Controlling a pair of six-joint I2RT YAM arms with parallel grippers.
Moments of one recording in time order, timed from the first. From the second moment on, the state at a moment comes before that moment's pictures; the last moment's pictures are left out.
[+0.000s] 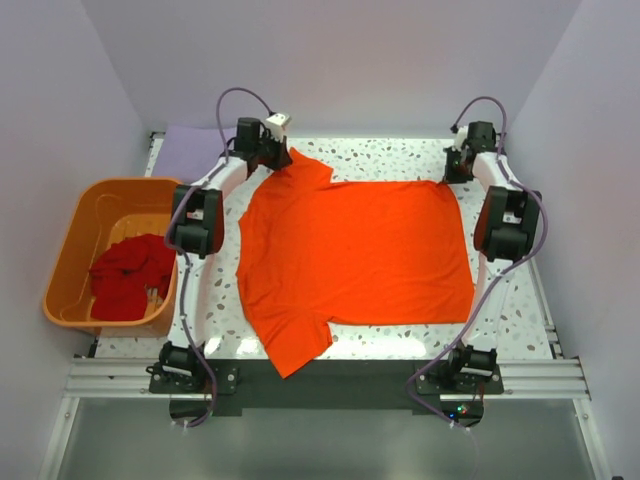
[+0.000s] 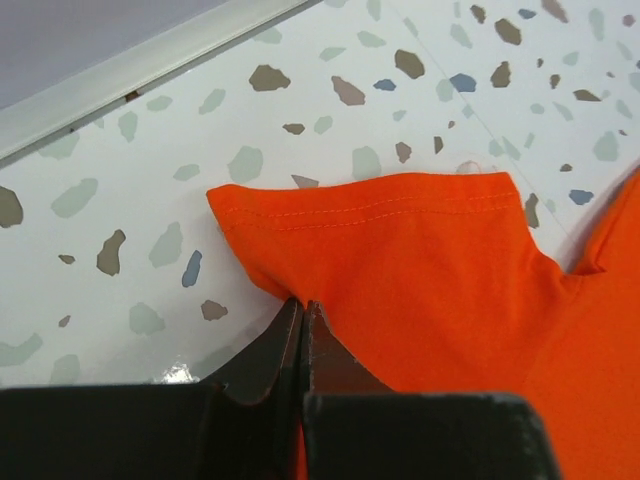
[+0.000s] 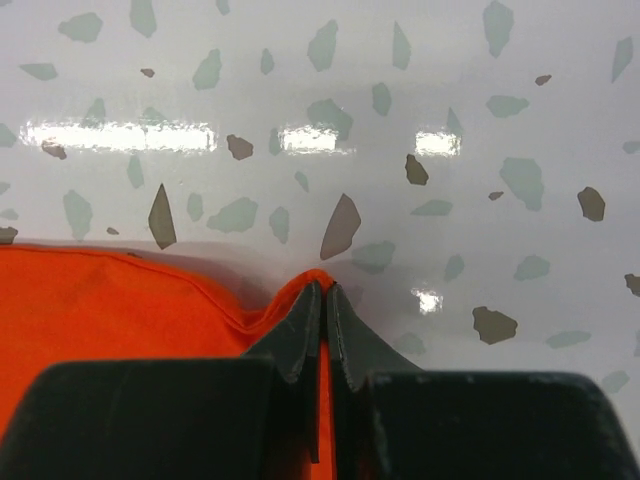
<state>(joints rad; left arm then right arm) -0.18 2.56 2.11 -0.14 0.46 0.08 -0.14 2.36 1.96 -0.54 -0.15 -0.07</state>
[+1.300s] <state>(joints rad) -0.16 1.68 1.08 0.16 0.65 0.30 -0.20 2.01 1.58 -0.46 -0.30 -0.22</state>
